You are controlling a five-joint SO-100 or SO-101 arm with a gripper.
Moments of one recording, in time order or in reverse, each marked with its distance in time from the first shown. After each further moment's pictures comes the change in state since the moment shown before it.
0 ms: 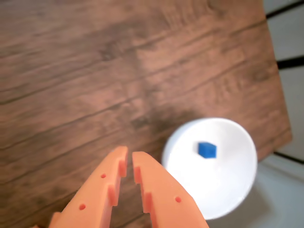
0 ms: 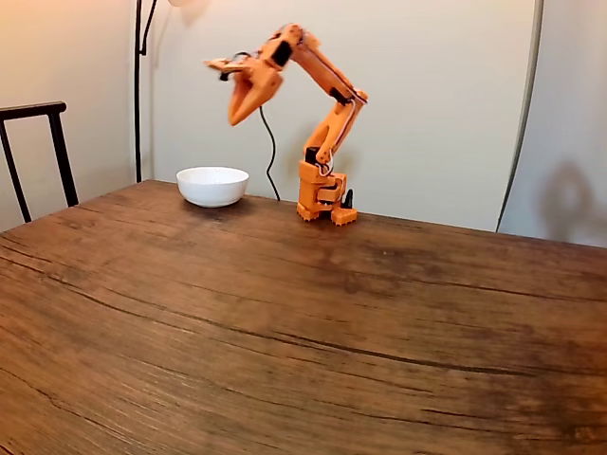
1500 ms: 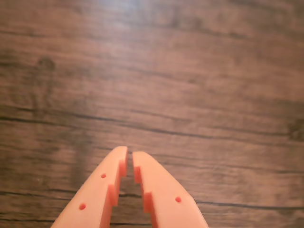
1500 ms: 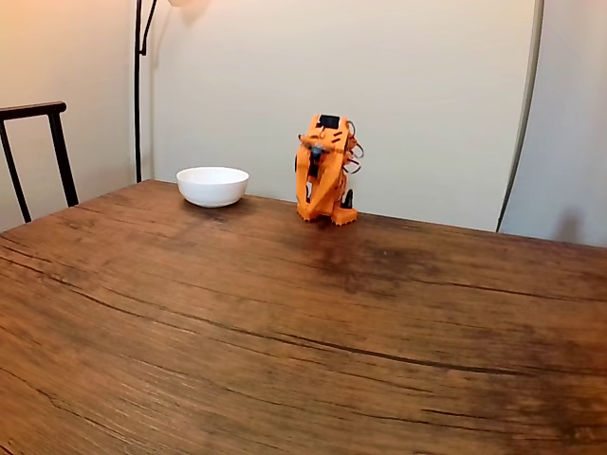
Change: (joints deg) arm -41.6 59.6 81.6 -36.6 -17.1
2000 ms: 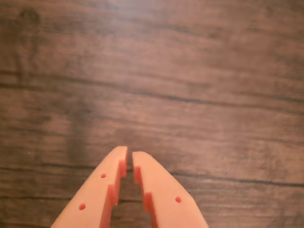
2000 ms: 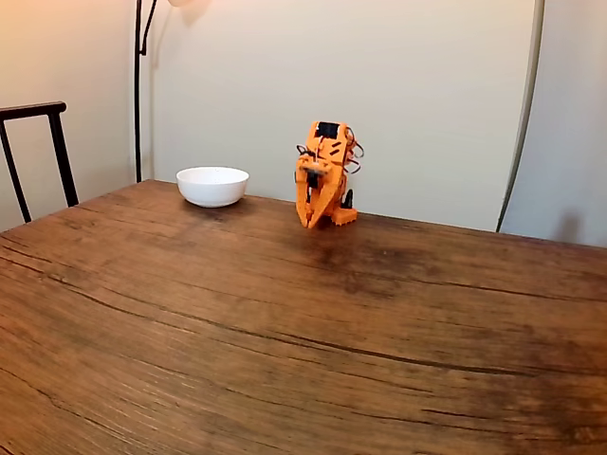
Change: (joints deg) arm 0.1 0.0 3.1 5.4 -1.0
